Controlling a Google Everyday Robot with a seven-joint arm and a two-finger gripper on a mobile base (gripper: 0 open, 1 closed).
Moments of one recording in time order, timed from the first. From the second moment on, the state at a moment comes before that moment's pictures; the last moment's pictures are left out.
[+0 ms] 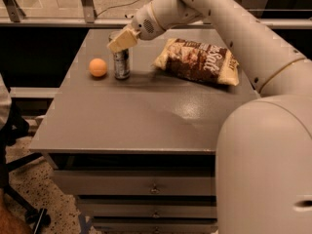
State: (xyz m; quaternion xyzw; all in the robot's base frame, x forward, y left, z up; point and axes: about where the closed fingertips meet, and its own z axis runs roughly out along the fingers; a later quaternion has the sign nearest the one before) arm 0.704 0.102 0.928 -0.54 0.69 0.32 0.36
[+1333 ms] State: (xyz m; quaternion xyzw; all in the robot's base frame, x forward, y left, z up) arm 0.716 0.125 0.917 -0.56 0.68 0.34 0.35
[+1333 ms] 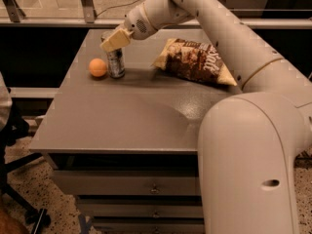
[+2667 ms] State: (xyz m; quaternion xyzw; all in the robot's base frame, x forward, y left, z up) arm 0.715 0.132 0.913 -0.56 0.67 0.34 0.34
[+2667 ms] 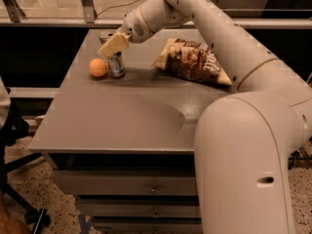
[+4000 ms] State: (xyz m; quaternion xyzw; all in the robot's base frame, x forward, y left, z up) arm 0.701 0.083 0.926 -0.53 0.71 0.29 0.37
